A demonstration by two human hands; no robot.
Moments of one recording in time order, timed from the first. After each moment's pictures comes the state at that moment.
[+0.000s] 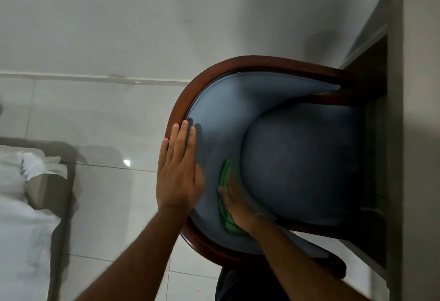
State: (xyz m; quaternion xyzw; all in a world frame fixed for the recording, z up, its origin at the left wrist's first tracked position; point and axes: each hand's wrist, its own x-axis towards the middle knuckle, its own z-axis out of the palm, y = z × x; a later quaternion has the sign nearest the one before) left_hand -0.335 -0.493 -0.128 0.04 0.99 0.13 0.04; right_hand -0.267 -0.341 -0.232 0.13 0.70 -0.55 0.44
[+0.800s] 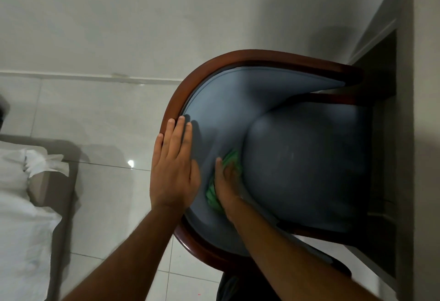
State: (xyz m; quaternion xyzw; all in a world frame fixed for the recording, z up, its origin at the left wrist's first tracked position) left_hand -0.335 -0.490 -0.131 0.04 0.99 0.11 0.05; right_hand -0.313 -0.380 -0.240 0.35 0.63 -0.58 0.36
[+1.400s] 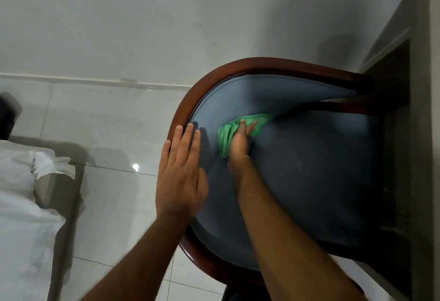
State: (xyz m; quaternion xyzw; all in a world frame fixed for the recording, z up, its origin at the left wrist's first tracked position) left_hand -0.334 -0.492 -0.136 0.04 0.99 0.10 0.04; right_hand -0.443 -0.381 -0.259 0.44 0.52 -0.72 0.13
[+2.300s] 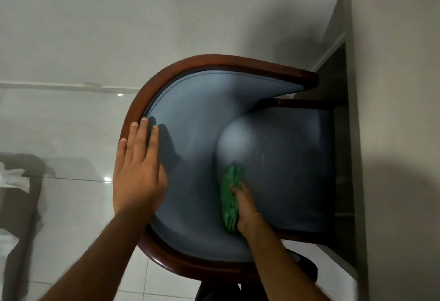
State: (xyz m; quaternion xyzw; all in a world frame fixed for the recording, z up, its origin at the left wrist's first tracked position) left_hand -0.329 -0.484 -0.139 0.03 1.00 0.04 0.05; right_hand -0.260 -0.271 -0.271 0.46 0.46 -0.71 0.28
